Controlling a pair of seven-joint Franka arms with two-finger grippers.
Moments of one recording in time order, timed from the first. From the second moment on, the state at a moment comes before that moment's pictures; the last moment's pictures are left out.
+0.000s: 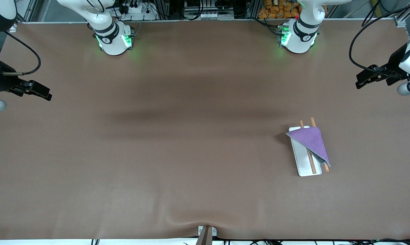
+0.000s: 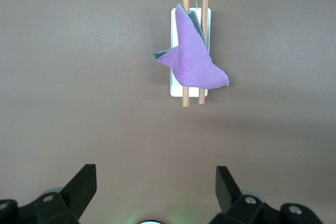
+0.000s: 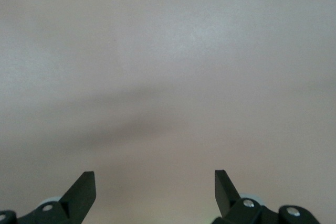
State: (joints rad) left arm -0.02 -0.04 -0.04 -1.61 0.02 1.53 -0.16; right arm -0.02 0.01 0.01 -1.62 -0.02 1.56 0.16
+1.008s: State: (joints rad) left arm -0.05 -0.04 0.01 -1.59 0.02 1.52 -0.15; right arm -0.02 0.00 0.01 -1.63 -0.02 1.57 0.16
